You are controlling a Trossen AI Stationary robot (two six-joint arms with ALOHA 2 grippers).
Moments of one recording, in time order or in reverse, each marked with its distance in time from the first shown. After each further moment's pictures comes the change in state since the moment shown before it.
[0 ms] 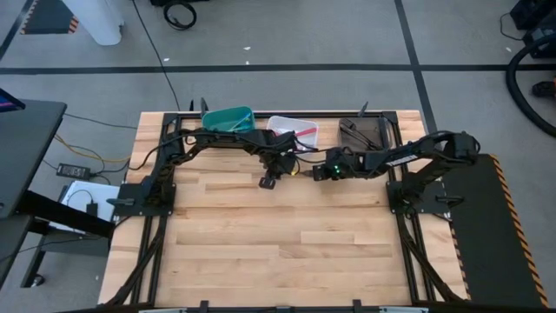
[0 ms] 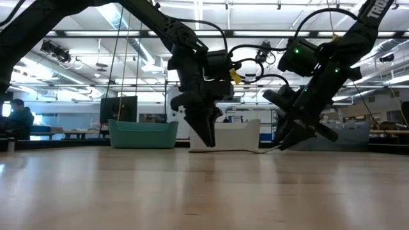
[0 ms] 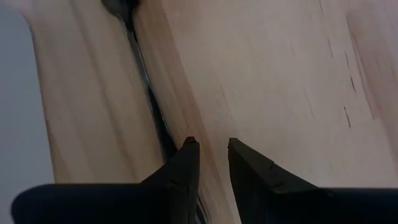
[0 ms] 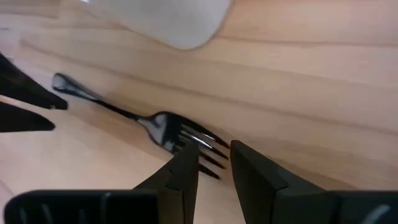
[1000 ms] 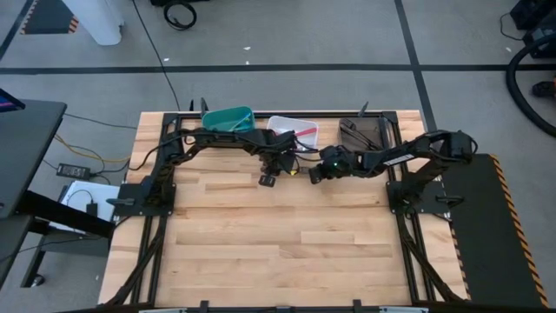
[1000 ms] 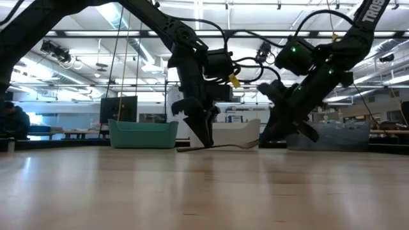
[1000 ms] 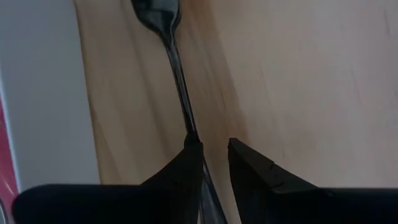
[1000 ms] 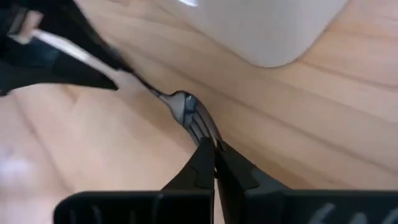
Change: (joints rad) left arm 0.001 -0.002 0.002 -0.006 -0.129 -0.005; right arm -0.014 0.053 0.000 0.176 -0.093 -0.224
